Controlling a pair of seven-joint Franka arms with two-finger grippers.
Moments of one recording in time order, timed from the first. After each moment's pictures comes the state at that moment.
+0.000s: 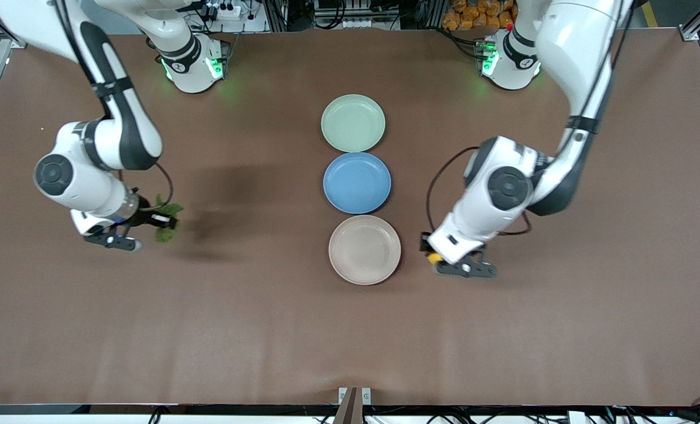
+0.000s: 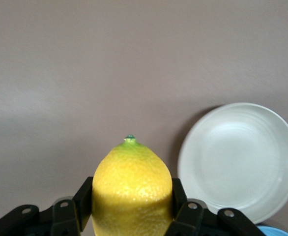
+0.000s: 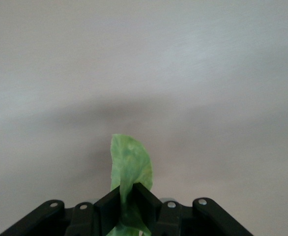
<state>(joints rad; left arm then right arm) -0.34 0.57 -0.17 -1.57 0.03 2.24 -0.44 0.10 0.26 0.00 -2.10 0.08 2.30 0.28</state>
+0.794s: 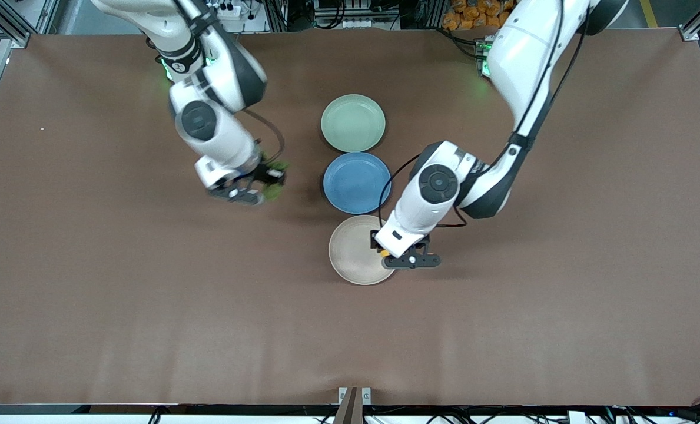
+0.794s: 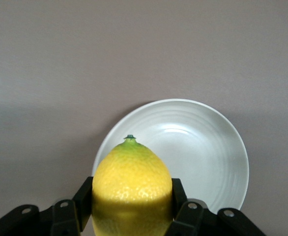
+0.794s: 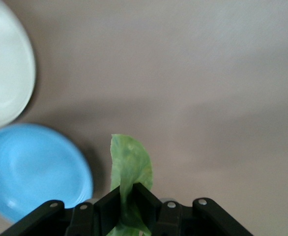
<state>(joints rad) -0.47 0.75 -0.18 -1.48 0.03 2.40 -0.68 0.24 0.21 0.39 -2.10 0.10 2.24 0.80</state>
